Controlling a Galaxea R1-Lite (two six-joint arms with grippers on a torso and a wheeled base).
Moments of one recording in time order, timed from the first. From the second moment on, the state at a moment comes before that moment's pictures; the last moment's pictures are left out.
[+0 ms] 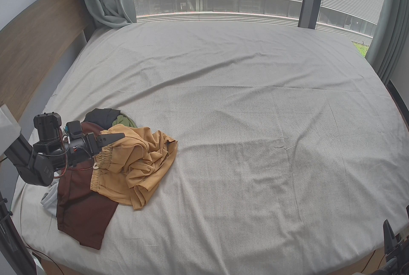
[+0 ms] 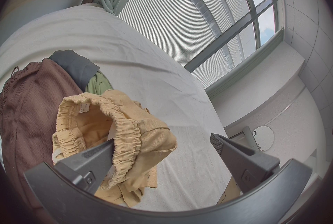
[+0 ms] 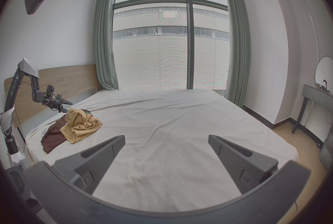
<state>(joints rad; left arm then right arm) 0.10 2.04 -0.74 -0.93 -0.78 -0.40 -0.01 0.02 -0.02 0.00 -0.01 0.00</state>
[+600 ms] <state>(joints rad) 0.07 2.10 -0.75 -1.03 -0.78 -0.41 -0.01 0.02 -0.02 0.00 -0.01 0.00</state>
